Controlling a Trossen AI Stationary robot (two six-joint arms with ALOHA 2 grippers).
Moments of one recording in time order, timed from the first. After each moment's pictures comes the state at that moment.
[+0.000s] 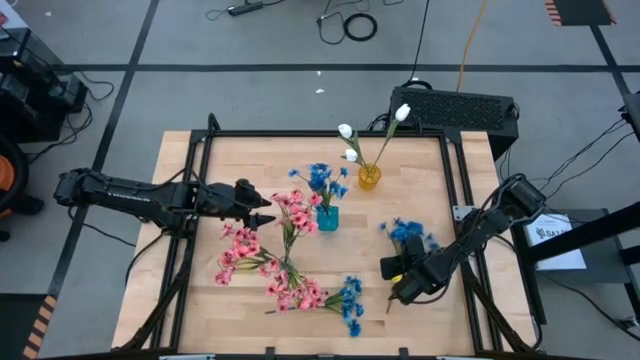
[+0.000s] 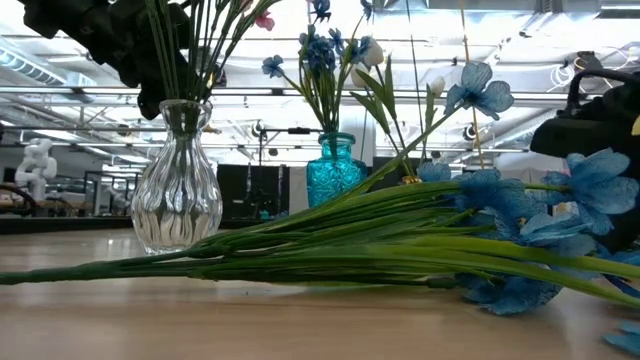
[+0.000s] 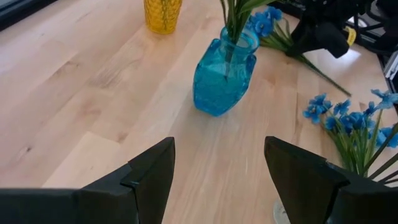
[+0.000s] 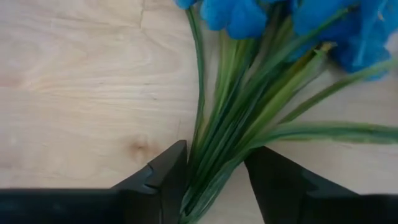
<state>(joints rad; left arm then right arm) -0.05 0.88 0.54 -0.23 -0.14 -0.41 0.66 1.68 0.82 -0.77 0.33 2.13</state>
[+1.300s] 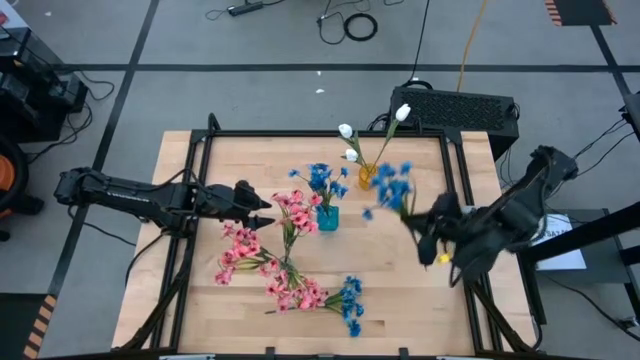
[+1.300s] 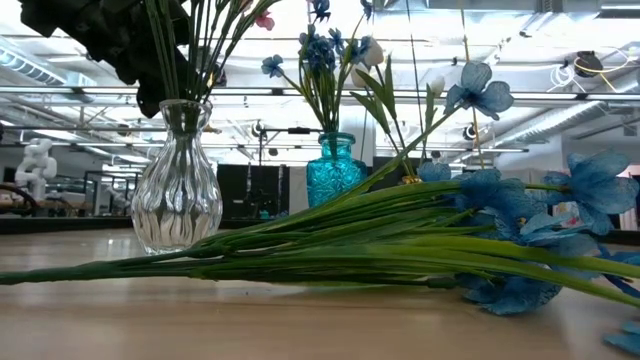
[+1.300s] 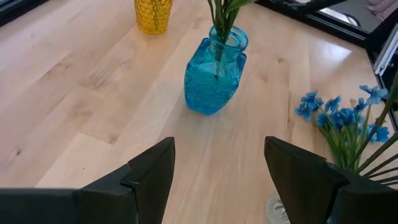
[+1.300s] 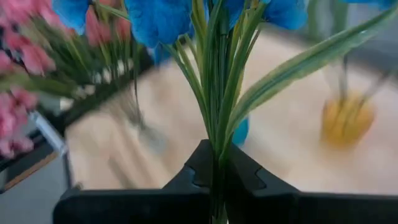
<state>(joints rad) -0.07 0.87 0.54 -0.23 -0.13 -0.41 0.74 1.13 1.26 -1.05 0.90 1.24</state>
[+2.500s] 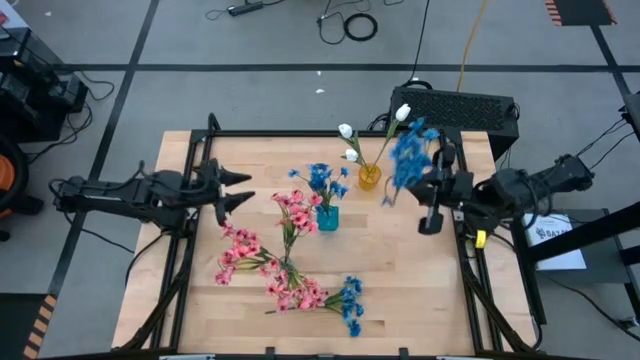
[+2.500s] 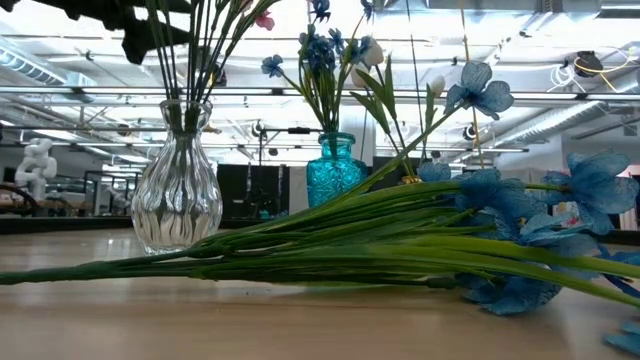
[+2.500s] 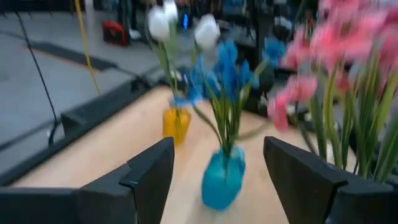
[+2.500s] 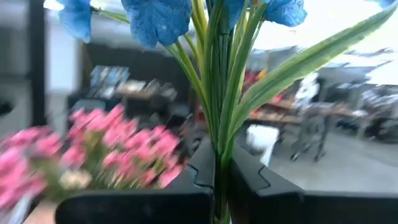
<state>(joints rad) -0.08 0.51 0.54 -0.16 -0.32 -0.24 0.39 0.80 0.87 0.18 0.61 -0.22</state>
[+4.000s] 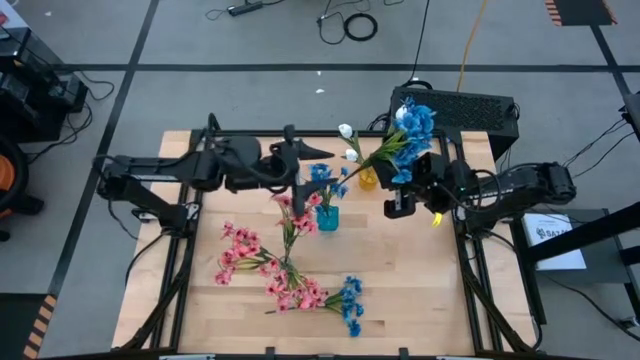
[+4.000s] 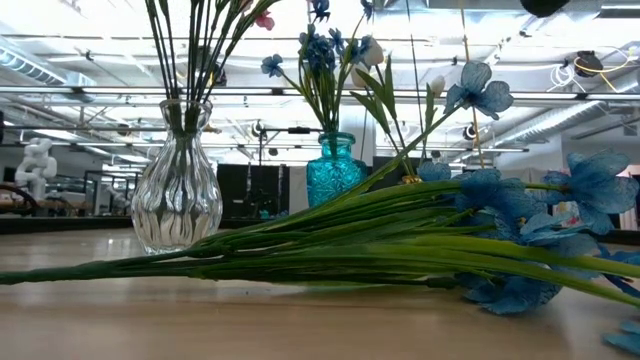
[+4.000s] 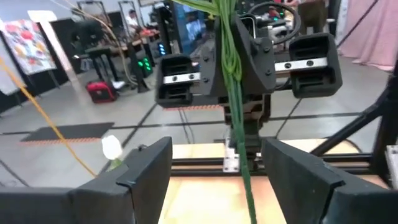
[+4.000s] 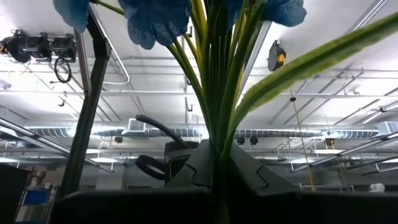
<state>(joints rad) -0.06 1.45 1.57 -0.20 -0.22 0.16 0.01 1.28 0.82 1.31 0.04 -0.01</state>
